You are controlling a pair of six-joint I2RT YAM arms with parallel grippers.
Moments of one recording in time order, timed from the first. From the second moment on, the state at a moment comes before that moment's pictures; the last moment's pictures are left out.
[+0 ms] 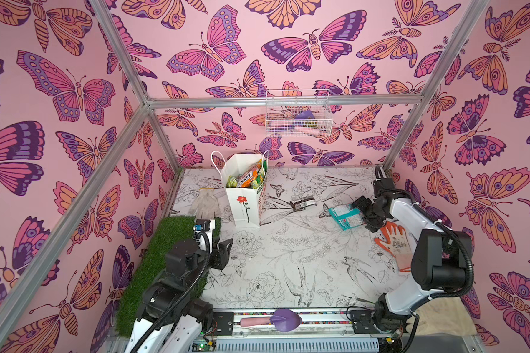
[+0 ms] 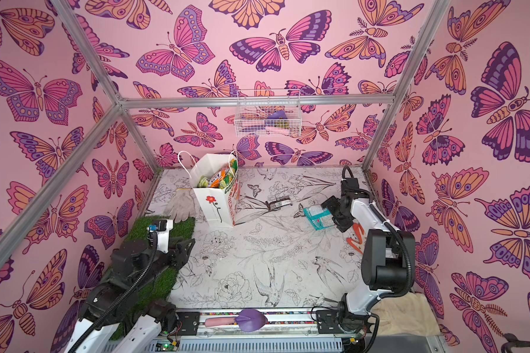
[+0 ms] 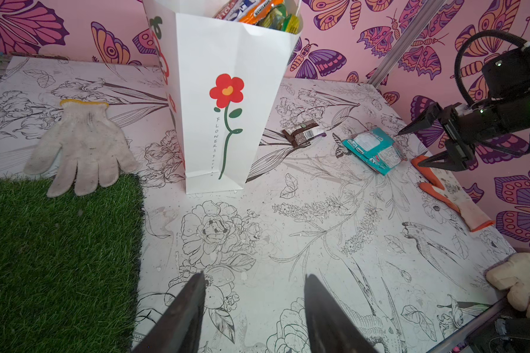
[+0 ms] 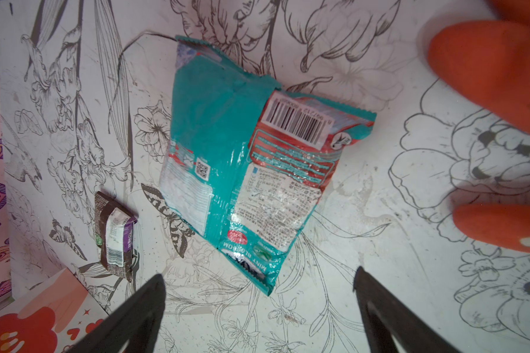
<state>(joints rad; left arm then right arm) -0.35 0.43 0.75 -0.78 0.08 -0.25 -0.07 1.65 1.16 -0.70 -0.16 0.90</state>
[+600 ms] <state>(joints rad) -0.35 0.43 0.75 -0.80 0.08 -0.25 -0.10 1.71 1.04 -0.56 -0.25 0.92</state>
